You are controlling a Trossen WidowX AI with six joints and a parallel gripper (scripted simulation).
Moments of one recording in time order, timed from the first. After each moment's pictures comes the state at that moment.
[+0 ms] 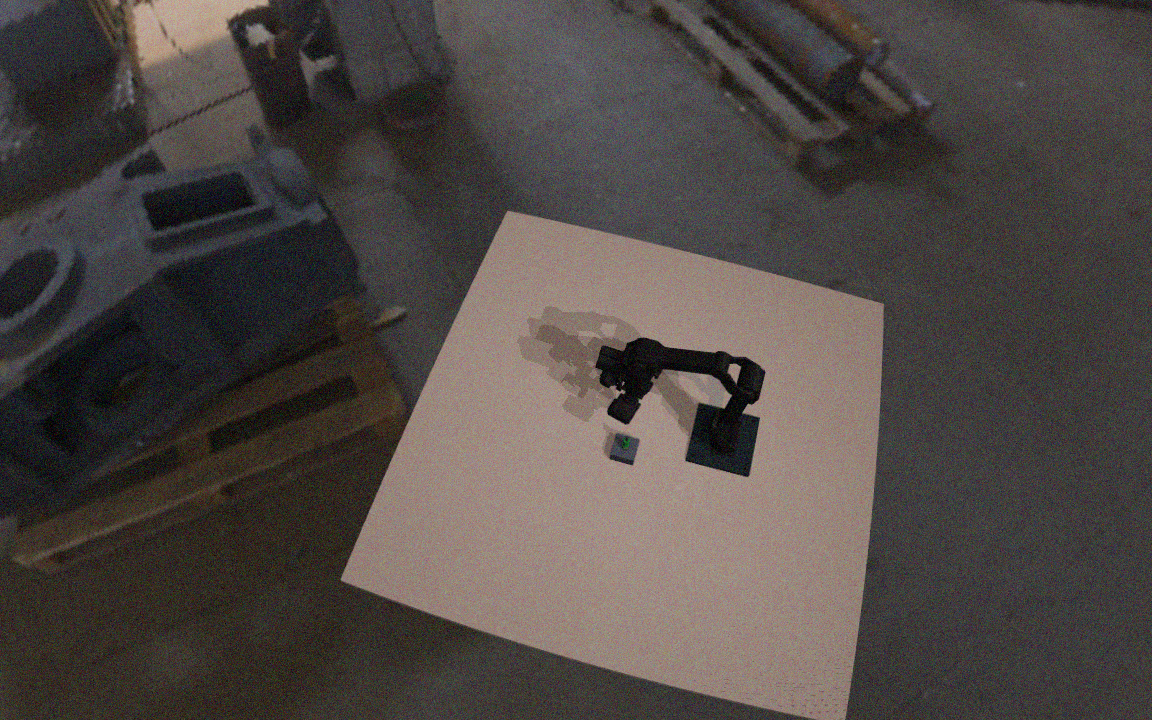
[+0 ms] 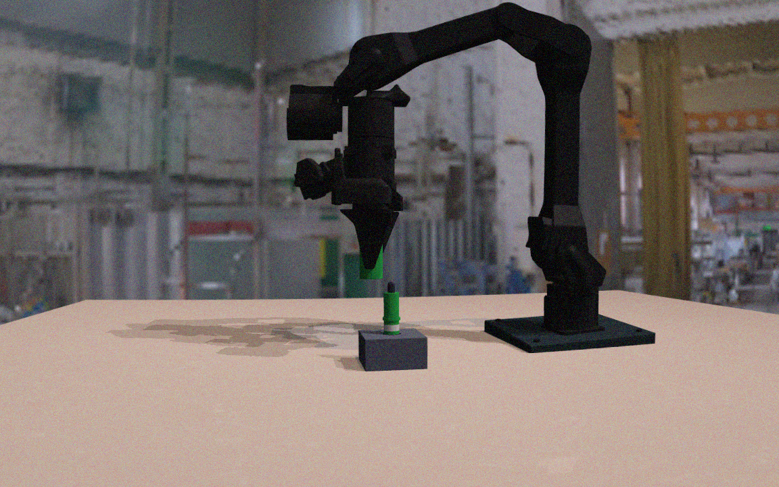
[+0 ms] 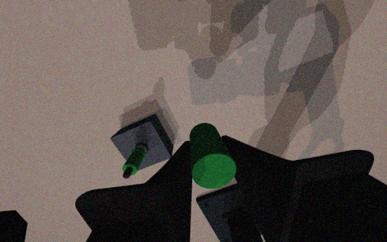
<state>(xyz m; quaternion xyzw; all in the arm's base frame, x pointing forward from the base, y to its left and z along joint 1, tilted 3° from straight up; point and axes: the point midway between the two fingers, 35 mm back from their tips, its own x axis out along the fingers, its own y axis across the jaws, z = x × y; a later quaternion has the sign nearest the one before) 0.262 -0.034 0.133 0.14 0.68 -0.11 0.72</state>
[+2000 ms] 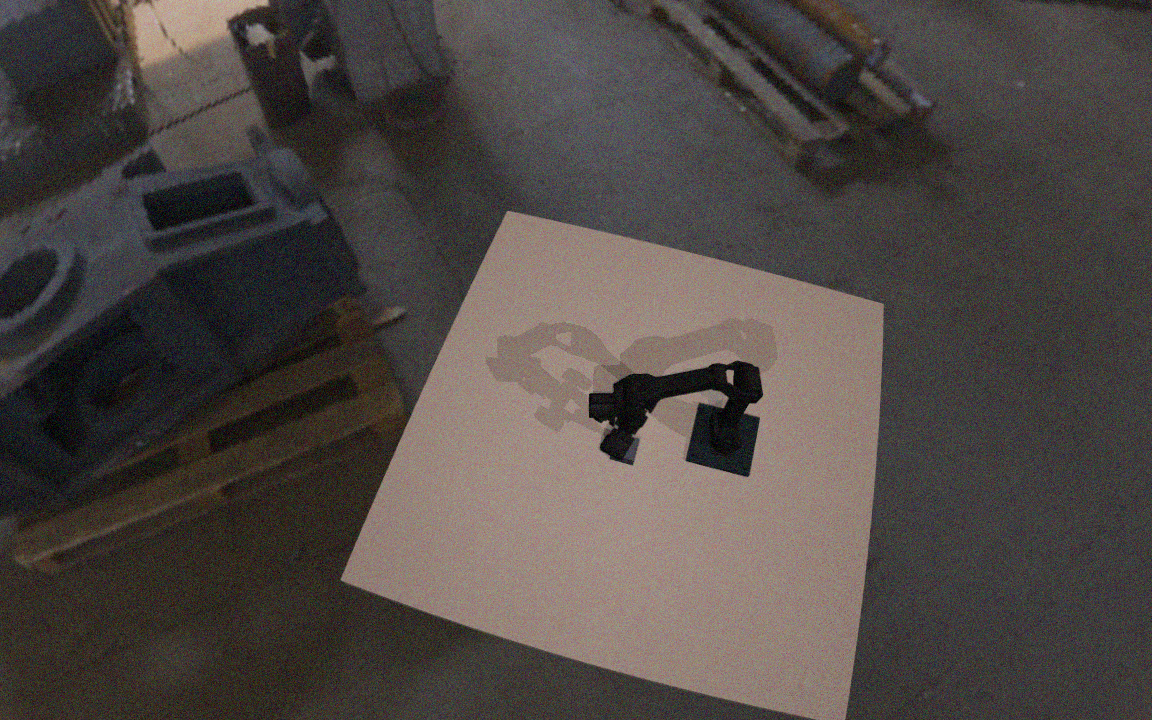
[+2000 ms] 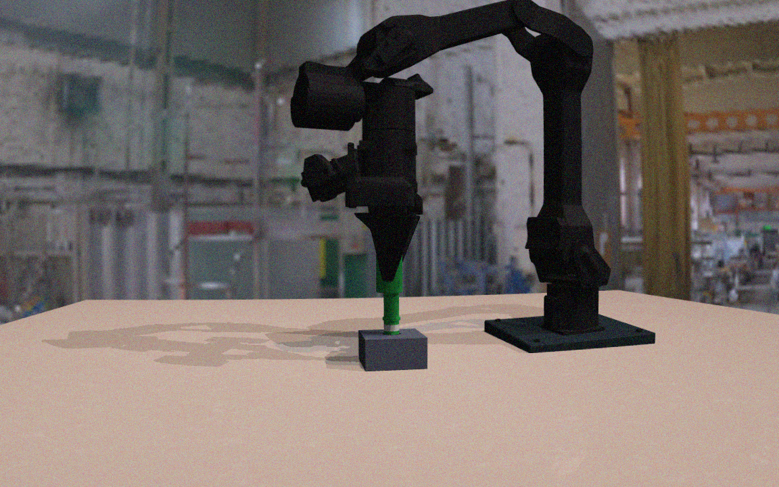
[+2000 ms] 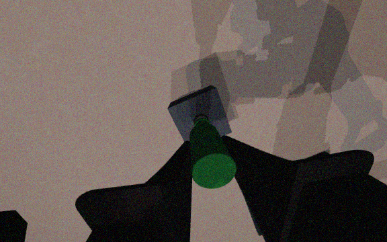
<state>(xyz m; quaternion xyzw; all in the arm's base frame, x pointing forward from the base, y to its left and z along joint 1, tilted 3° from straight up) 0.264 0.062 0.129 0.15 0.68 -0.10 0.71</state>
